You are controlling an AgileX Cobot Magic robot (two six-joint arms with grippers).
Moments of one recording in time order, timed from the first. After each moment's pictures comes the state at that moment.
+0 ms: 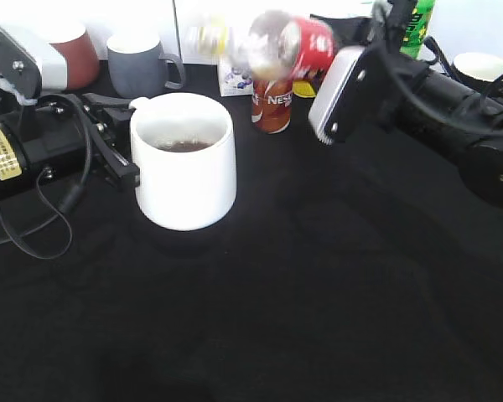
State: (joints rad) left arm -0.32 1.64 -0.59 0.65 -0.94 -0.31; right arm 0.38 1.84 -0.83 -0.36 -1.08 -0.89
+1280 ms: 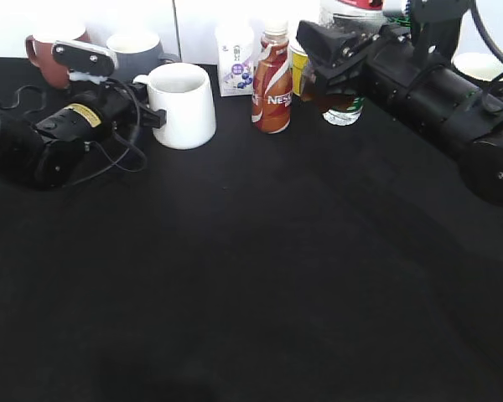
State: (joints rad) left arm -0.26 2.23 -1.18 0.16 -0.87 -0.06; right arm 0.38 1.84 -0.83 -0.29 -1.11 0.27
